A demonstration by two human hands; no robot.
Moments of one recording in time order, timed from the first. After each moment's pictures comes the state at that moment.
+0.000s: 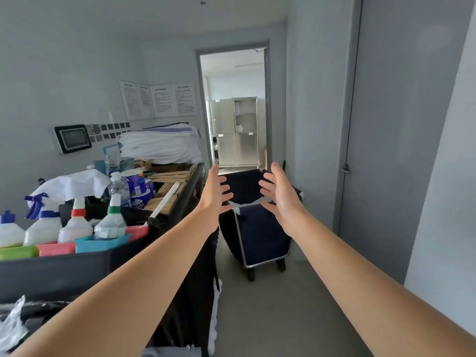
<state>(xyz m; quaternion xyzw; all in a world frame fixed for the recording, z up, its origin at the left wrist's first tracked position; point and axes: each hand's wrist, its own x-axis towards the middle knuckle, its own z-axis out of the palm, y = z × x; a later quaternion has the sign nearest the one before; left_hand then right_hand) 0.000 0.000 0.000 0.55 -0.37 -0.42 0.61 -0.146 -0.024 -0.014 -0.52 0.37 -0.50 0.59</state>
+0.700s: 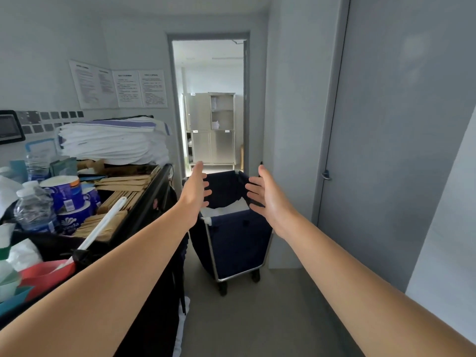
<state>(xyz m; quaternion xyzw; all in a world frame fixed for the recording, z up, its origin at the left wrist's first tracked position) 0.024 -0.198 -0.011 0.57 -0.40 -0.41 0.59 -0.144 -0.196 -0.017 -0.52 0.40 -0.48 0.58</state>
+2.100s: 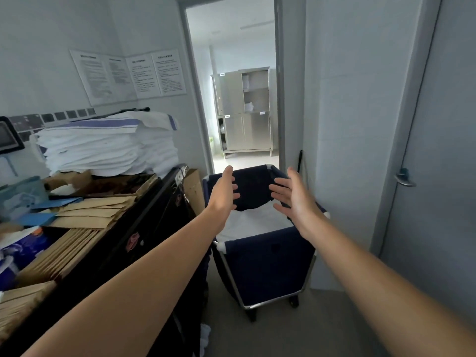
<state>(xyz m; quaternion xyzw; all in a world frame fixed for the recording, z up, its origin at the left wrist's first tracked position) 0.024 -0.595 -0.062 0.62 -0.39 -0.38 0.57 -0.134 -0.622 -0.078 -0.48 0.39 -0.47 0.62</state>
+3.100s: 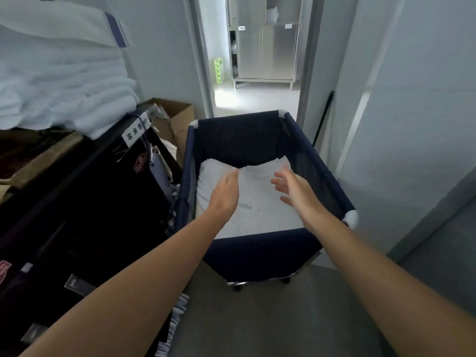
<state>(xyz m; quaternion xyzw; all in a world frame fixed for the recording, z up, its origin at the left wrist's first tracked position) 0.071 -0.945 -0.240 0.74 -0.32 -0.35 0.48 -0.083 -1.002 -0.234 -0.58 0.48 -0.31 0.57</state>
